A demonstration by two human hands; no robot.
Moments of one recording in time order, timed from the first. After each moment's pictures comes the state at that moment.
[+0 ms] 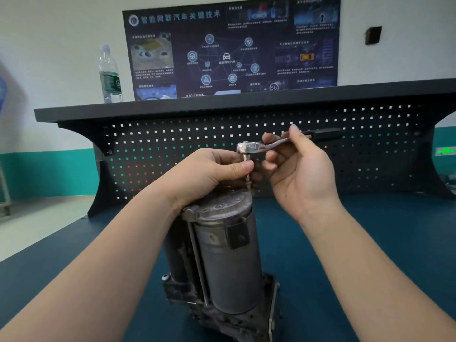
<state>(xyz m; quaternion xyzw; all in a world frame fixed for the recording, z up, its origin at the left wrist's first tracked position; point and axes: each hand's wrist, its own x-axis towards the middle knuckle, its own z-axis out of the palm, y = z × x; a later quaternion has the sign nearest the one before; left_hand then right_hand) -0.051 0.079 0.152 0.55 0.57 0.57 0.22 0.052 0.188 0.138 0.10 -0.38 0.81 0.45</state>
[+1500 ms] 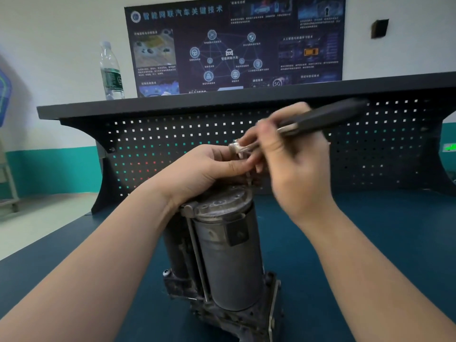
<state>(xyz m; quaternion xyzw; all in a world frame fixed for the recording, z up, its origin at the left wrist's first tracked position) -0.052 0.075 0.153 0.59 0.56 0.55 0.20 0.055 0.182 0.133 0.21 -0.66 0.36 0.63</state>
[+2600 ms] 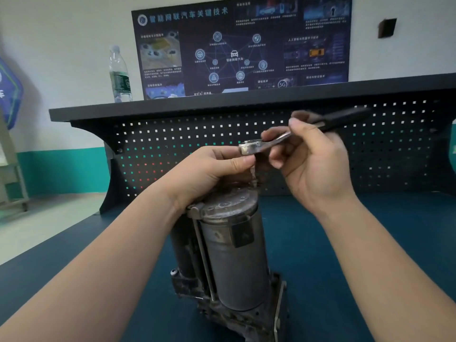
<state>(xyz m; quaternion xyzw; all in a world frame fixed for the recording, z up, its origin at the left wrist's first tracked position) -0.058 0.076 0.150 0.56 0.53 0.58 0.24 0.058 0.189 0.143 0.17 -0.49 0.72 0.46</state>
